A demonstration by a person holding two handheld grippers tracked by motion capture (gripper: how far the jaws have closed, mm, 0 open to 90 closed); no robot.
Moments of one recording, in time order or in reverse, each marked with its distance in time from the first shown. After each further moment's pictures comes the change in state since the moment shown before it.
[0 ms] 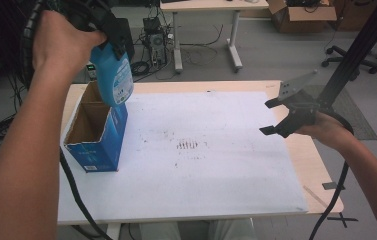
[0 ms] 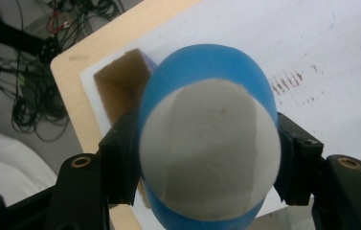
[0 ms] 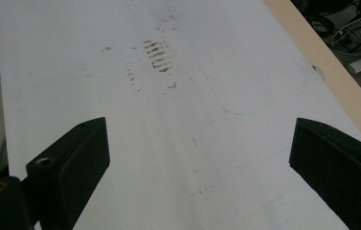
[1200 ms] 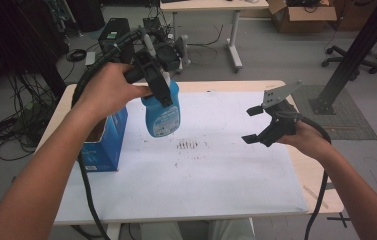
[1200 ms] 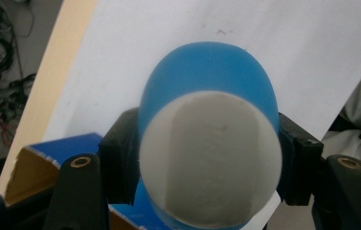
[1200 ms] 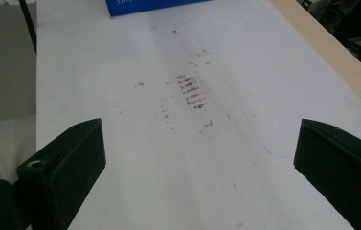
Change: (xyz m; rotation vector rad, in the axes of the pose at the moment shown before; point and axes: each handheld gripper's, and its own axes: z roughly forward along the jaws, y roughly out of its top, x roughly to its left) left arm -0.099 -0.014 0.062 -0.026 -0.180 0.629; right arm 0.024 0.010 0.034 -0.121 0.093 0.019
